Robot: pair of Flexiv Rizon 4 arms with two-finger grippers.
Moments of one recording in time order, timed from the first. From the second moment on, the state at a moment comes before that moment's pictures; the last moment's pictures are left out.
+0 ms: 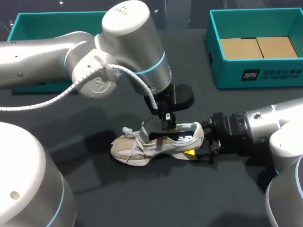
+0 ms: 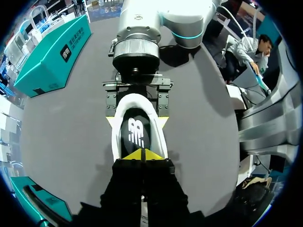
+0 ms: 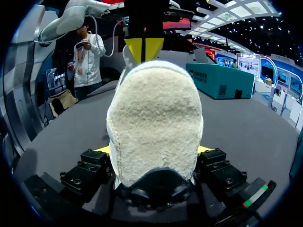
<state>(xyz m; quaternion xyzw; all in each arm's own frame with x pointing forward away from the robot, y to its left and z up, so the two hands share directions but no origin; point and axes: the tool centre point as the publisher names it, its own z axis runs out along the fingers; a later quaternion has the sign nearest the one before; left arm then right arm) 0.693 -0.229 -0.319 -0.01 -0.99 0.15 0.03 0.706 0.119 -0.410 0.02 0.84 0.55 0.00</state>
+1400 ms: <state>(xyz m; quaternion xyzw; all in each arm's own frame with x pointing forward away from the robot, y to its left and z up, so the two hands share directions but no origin) 0.679 -0.210 -0.377 -0.05 -0.99 0.09 0.11 0.706 0.119 -0.410 0.02 0.84 0.55 0.00</state>
